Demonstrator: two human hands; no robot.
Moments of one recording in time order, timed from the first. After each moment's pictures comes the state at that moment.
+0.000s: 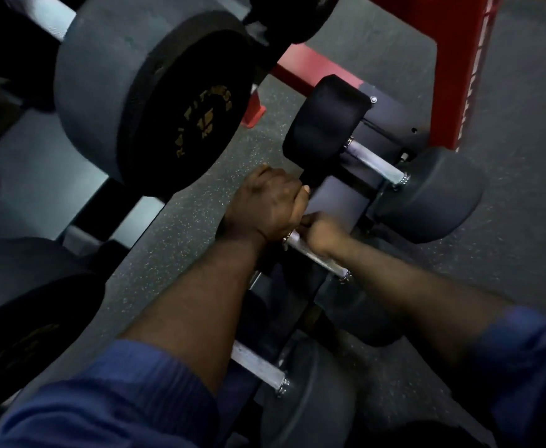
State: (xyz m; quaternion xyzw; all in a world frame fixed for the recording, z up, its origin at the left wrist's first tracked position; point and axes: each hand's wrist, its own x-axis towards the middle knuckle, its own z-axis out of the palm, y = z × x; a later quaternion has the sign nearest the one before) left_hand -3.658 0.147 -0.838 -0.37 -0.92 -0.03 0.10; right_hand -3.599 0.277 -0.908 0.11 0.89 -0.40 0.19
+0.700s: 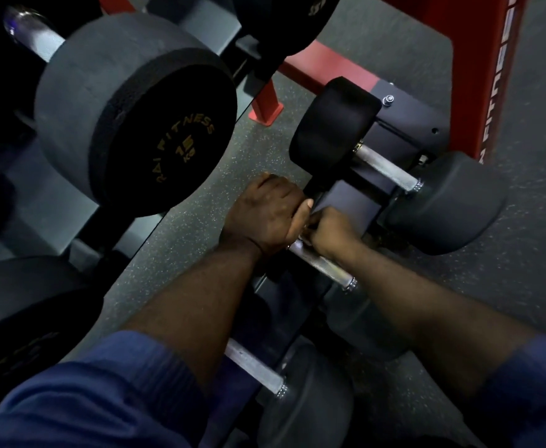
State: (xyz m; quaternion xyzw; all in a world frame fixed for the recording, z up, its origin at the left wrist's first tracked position) left_hand -3.658 0.147 -0.834 -0.39 -0.92 0.05 0.08; right_hand -3.605 0.292 -0.882 0.15 0.87 -0.43 0.19
